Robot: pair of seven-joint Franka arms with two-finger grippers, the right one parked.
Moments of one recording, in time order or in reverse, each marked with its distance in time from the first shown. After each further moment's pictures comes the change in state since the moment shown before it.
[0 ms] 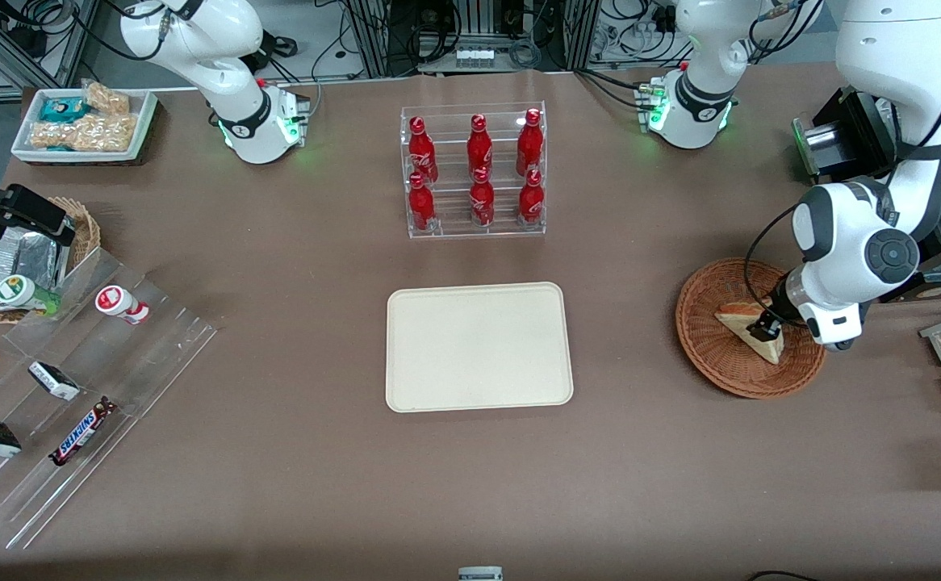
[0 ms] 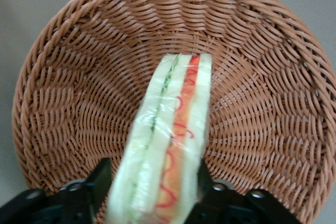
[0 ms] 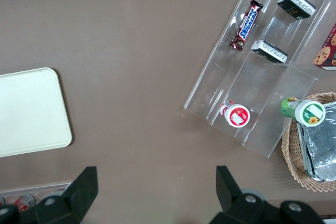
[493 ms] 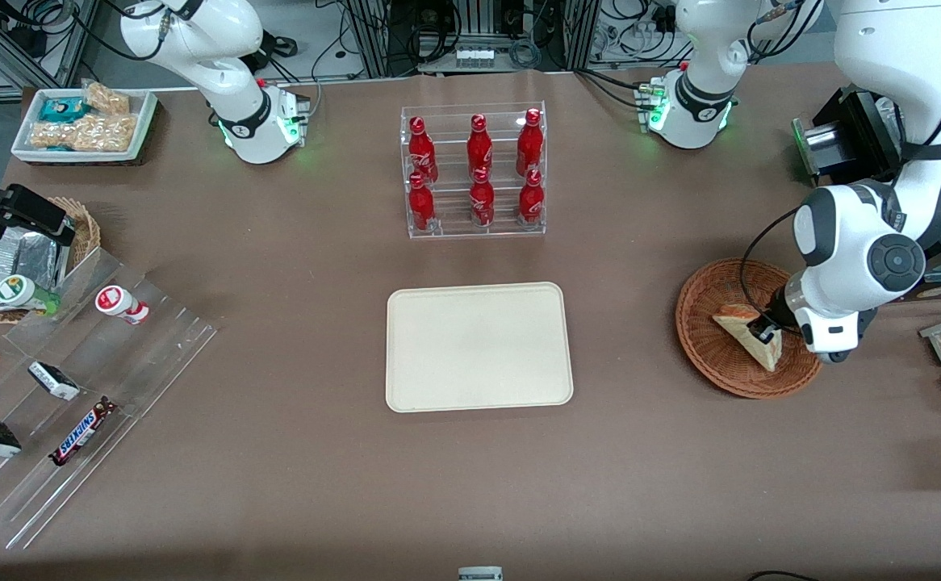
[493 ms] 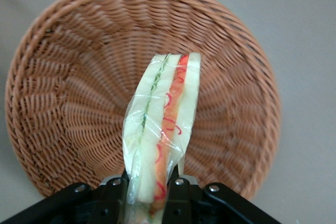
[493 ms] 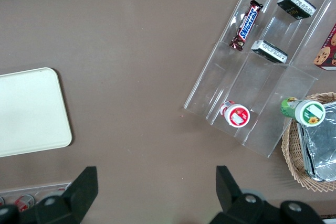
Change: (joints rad) arm -0.054 -0.001 -0.011 0.118 0.000 -0.131 0.125
